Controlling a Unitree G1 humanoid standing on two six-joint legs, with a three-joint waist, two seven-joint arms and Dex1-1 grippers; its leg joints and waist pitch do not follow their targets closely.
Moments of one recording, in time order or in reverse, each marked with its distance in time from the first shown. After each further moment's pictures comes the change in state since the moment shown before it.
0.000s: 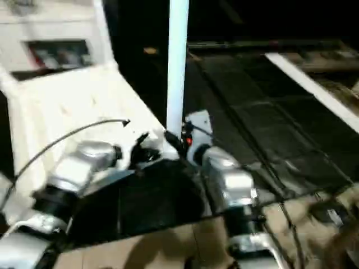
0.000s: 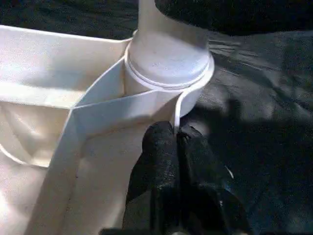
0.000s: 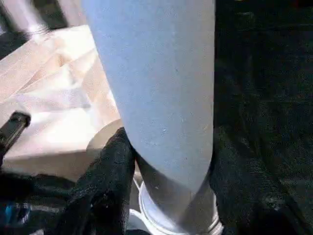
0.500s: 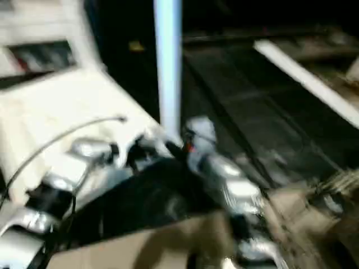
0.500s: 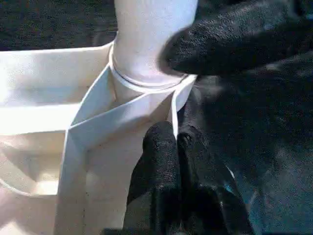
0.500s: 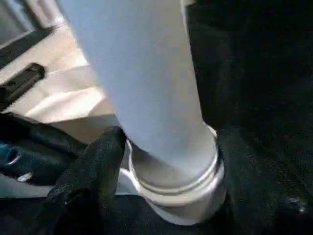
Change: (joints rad) left arm -0.007 0.096 -0.073 -0.032 -0.005 -0.100 -0.168; right arm 0.105 -0.136 -0.004 -0.052 0.074 -0.014 0.236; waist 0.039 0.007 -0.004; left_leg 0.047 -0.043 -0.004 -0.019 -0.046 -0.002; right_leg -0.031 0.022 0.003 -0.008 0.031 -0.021
